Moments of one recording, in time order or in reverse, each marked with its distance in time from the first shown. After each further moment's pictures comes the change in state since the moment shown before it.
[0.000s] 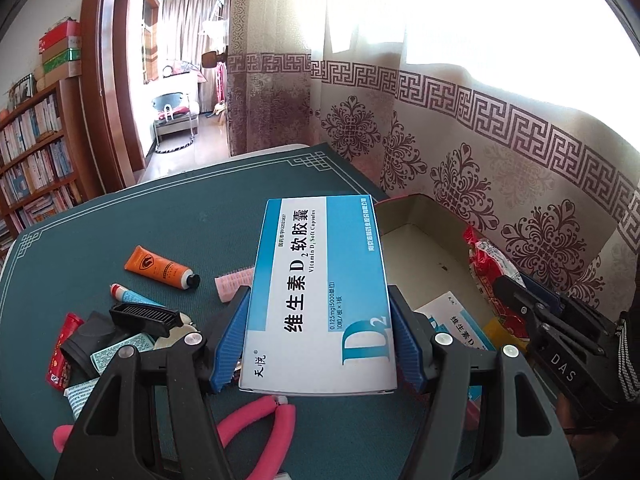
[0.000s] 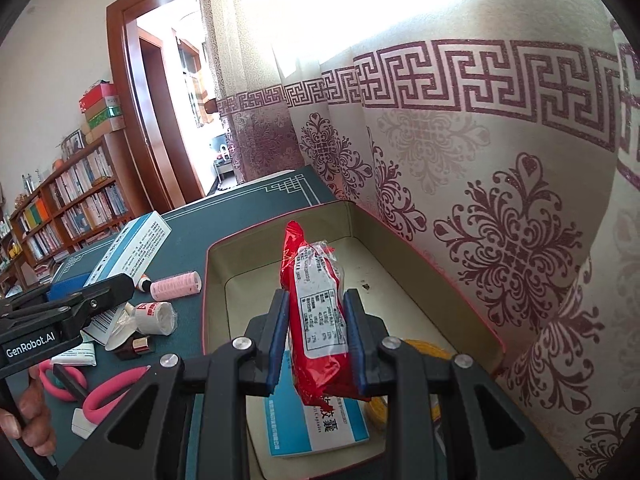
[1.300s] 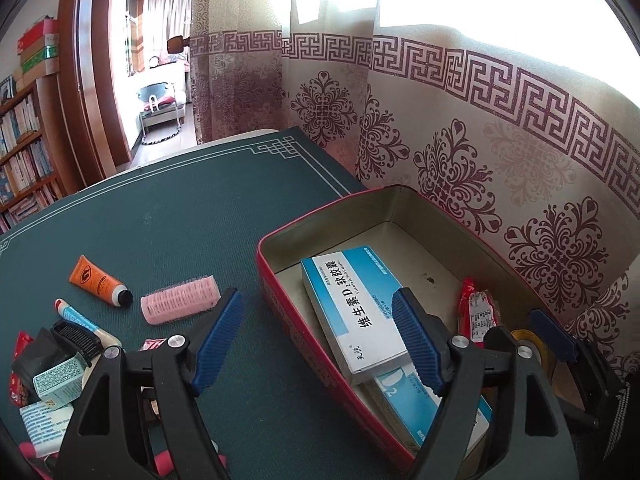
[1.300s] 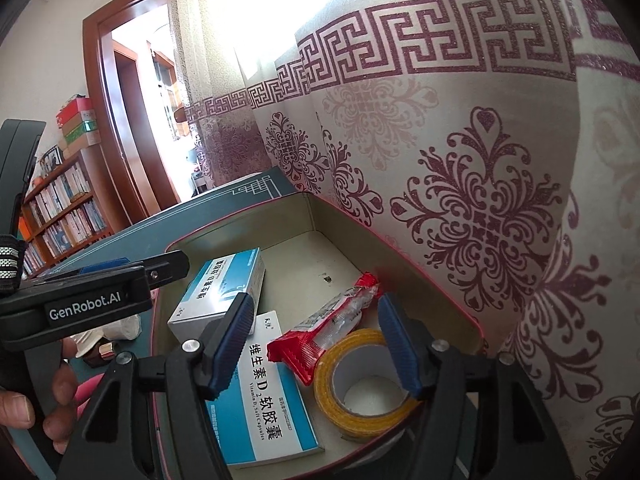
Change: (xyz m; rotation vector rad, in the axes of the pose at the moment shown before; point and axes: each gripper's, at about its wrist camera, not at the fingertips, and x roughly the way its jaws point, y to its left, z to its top) left arm 0.059 -0.036 0.013 -0.008 0.056 -0.016; right arm 0.005 -0.027 -0.018 0.063 -0.032 -0.062
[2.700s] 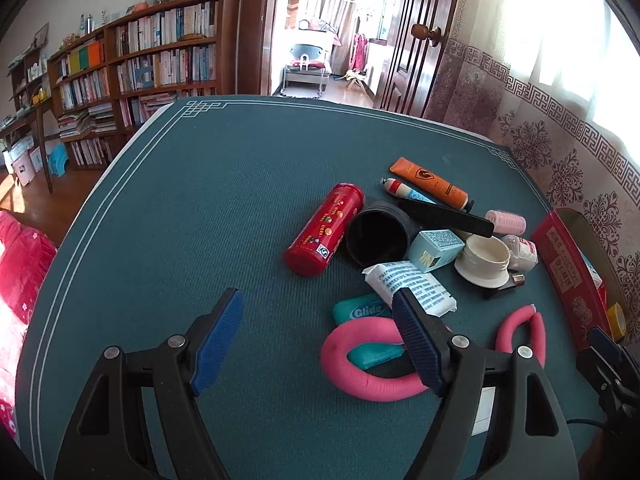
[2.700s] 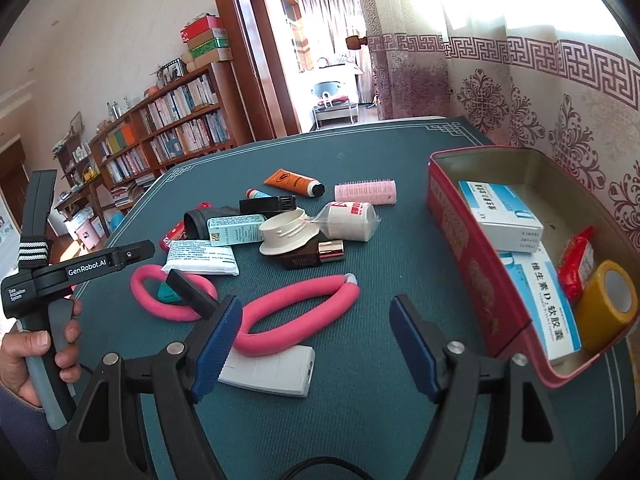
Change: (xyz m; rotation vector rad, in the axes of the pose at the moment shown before) left arm -0.132 0.253 -0.137 -0.386 0.033 0.316; right arm -0.030 0.172 -0.063 -0.251 0.224 0.376
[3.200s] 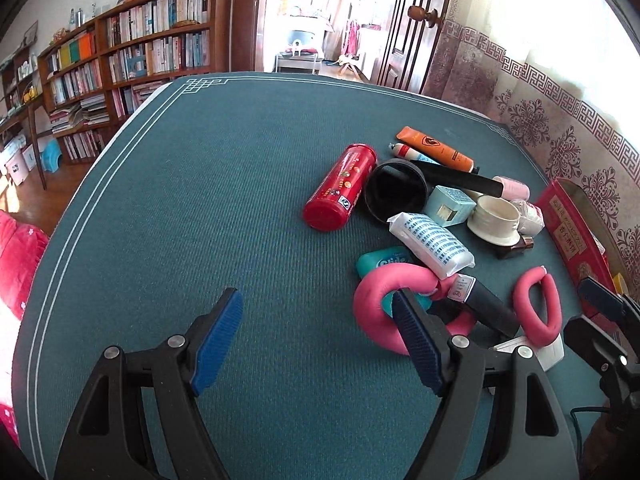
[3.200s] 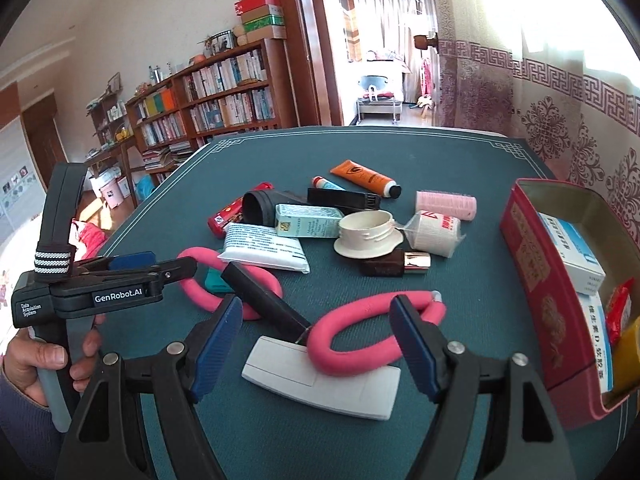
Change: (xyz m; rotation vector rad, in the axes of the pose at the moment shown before) left arm 0.001 0.017 -0.023 0.029 0.049 -0.023; right arm 0.025 0.067 0.007 -0.199 0.054 0.115
